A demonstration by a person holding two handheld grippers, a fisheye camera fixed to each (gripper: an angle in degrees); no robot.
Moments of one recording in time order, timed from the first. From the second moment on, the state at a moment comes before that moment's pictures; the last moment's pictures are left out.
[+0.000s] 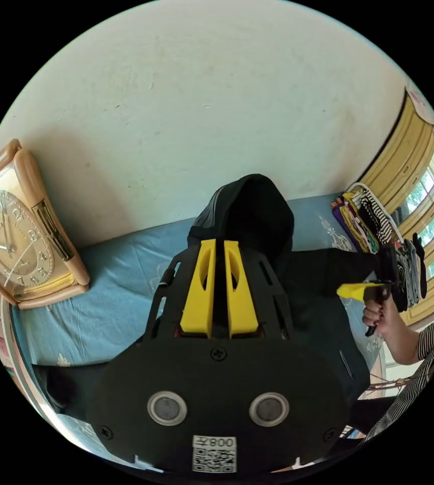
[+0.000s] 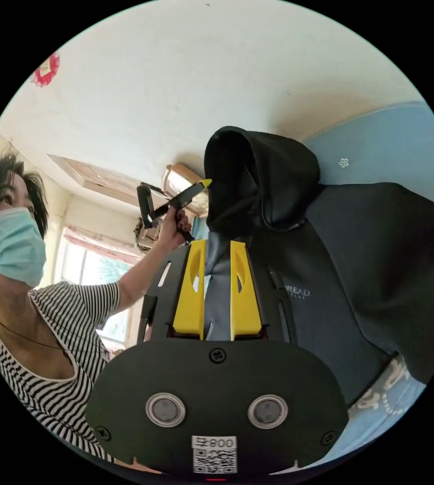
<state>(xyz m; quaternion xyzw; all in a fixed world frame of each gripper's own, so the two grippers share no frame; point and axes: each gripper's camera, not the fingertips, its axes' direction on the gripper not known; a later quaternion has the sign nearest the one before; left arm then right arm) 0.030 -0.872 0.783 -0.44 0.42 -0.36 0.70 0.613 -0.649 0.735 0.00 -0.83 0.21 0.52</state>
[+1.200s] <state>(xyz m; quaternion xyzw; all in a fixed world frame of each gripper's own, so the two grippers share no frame) 0.027 -0.860 0.659 -0.39 0.58 -0.39 0.60 0.672 -0.623 0.889 -0.11 -0.87 0.30 0.38</state>
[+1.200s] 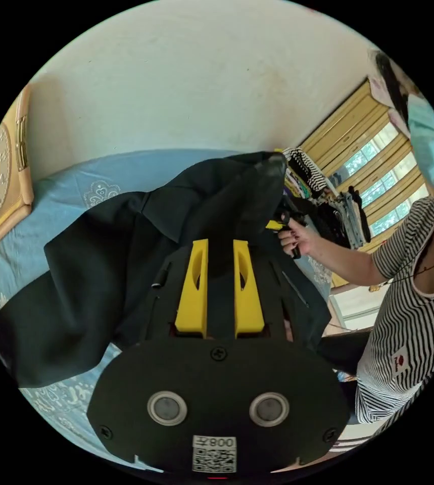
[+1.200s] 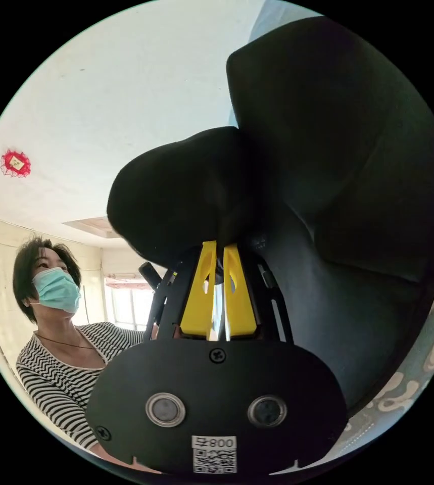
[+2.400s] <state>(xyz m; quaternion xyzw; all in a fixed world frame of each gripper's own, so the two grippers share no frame) 0.056 -0.831 0.674 -0.45 0.50 -0.44 0.60 0.691 -0.674 0.801 -0.13 -0.83 0.19 0.51</state>
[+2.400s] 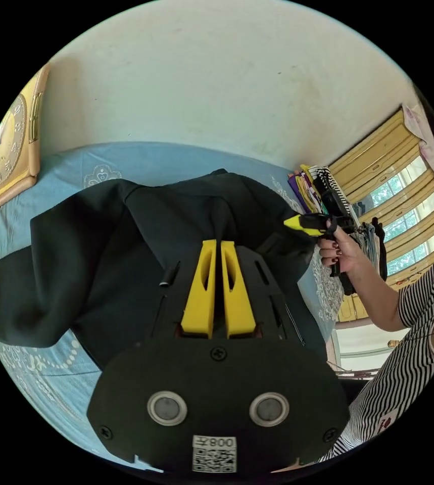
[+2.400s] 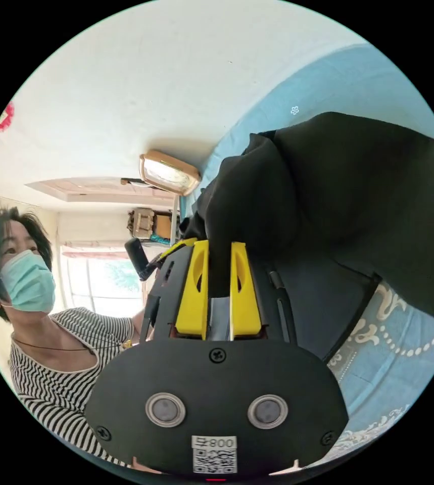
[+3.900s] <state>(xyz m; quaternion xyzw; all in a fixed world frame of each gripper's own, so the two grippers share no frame) 0.014 -0.658 0.706 -0.25 0.51 -0.70 0.43 0.591 -0.620 0.758 0.11 -0.83 0.16 0.53</state>
